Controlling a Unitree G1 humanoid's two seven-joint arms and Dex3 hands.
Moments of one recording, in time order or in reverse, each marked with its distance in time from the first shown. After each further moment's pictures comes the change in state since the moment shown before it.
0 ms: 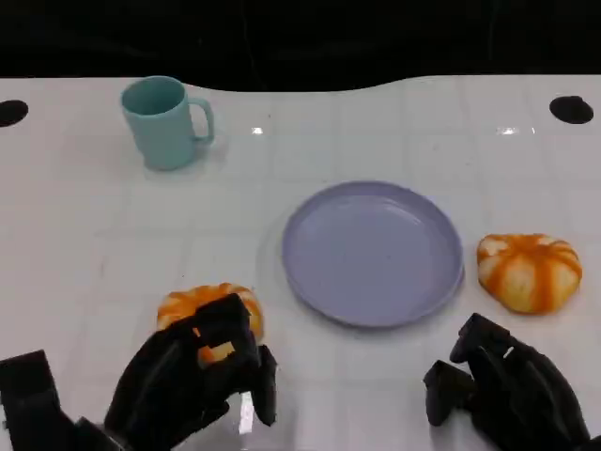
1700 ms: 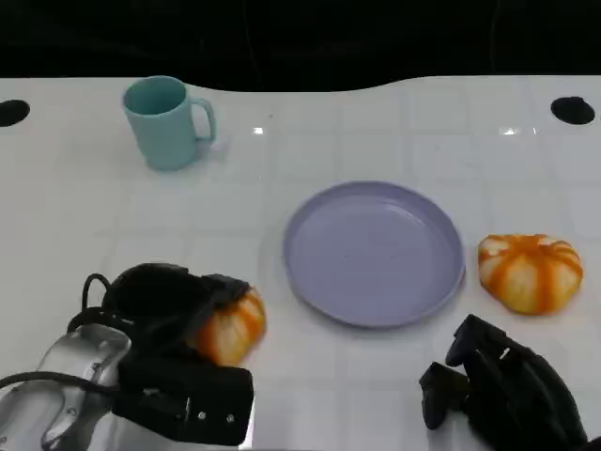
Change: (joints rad) left arm -0.399 0.367 -0.413 0.265 1.336 -0.079 0.652; right arm 0.021 0.000 0.021 -0.036 0.003 0.003 -0.004
